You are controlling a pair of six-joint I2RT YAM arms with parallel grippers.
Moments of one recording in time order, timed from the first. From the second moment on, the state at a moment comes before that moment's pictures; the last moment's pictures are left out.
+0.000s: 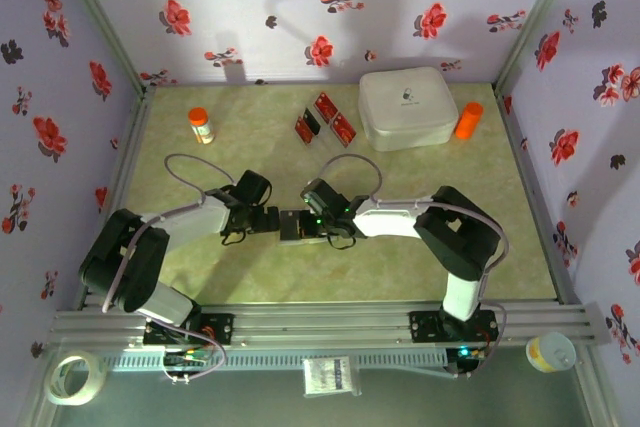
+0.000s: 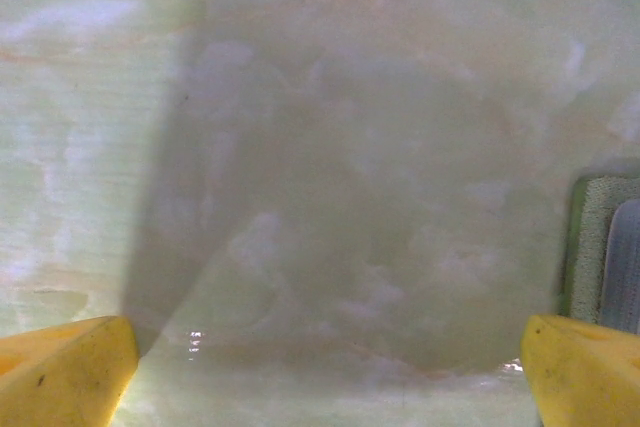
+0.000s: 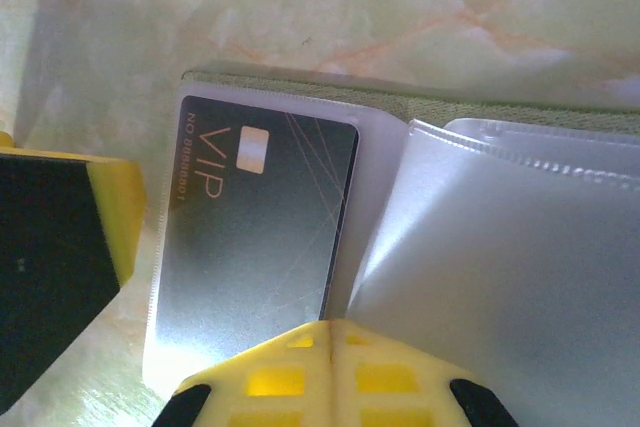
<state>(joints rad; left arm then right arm) -0.58 1.51 0.73 -0.47 -0.14 -0.62 0.94 1.81 0.97 -0.10 -0.12 0.78</state>
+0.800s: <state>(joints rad) -0.58 1.47 0.72 -0.47 -0.15 -0.65 0.87 1.73 1.00 -0.15 -0.13 0.77</state>
